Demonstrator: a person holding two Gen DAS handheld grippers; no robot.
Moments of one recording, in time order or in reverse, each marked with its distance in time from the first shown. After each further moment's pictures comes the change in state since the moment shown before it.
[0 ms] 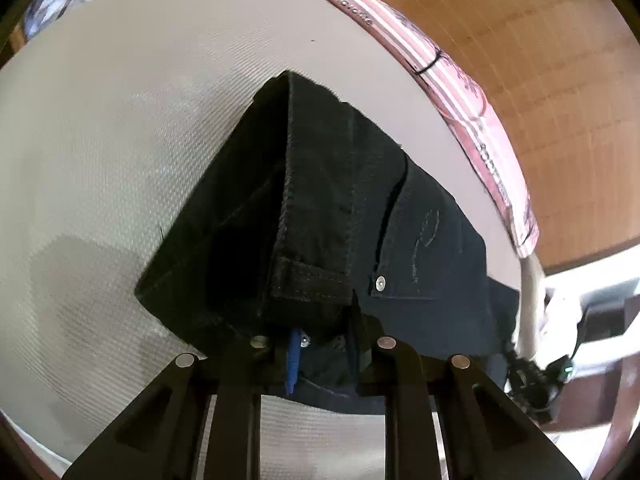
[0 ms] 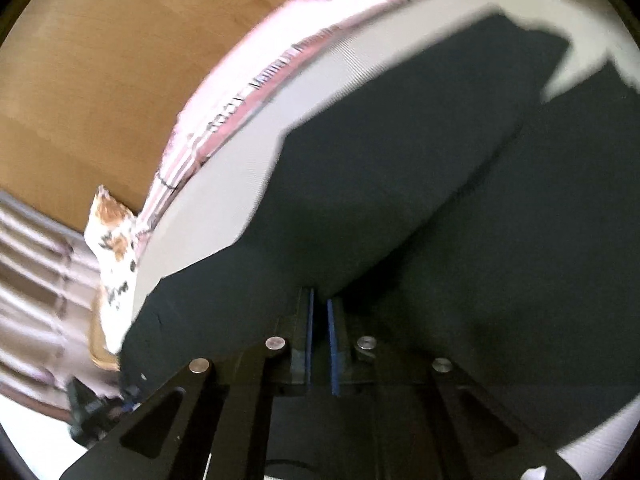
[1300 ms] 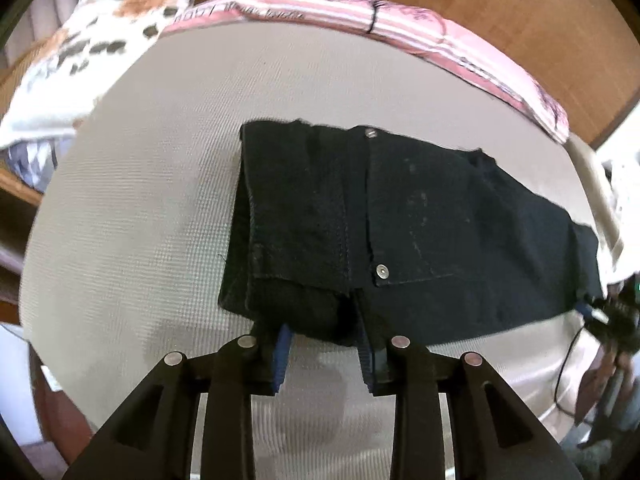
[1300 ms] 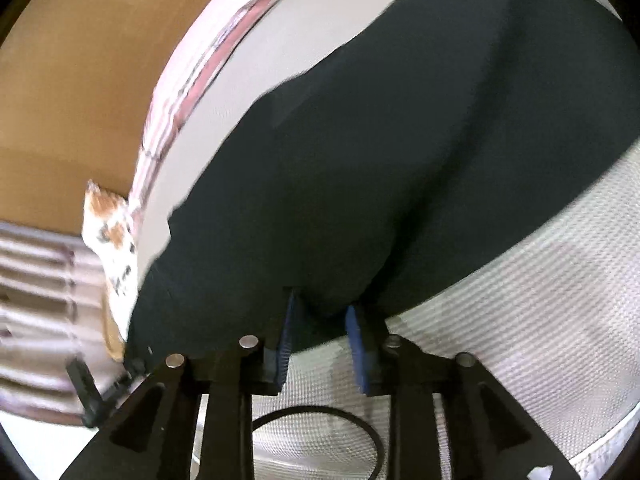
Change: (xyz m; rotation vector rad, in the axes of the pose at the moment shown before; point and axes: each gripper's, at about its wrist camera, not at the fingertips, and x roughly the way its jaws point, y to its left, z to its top) left arm -0.041 -0.043 -0.043 0.452 0.013 0.297; right arm -0.029 -0.049 -0.082 0.278 0.135 0.029
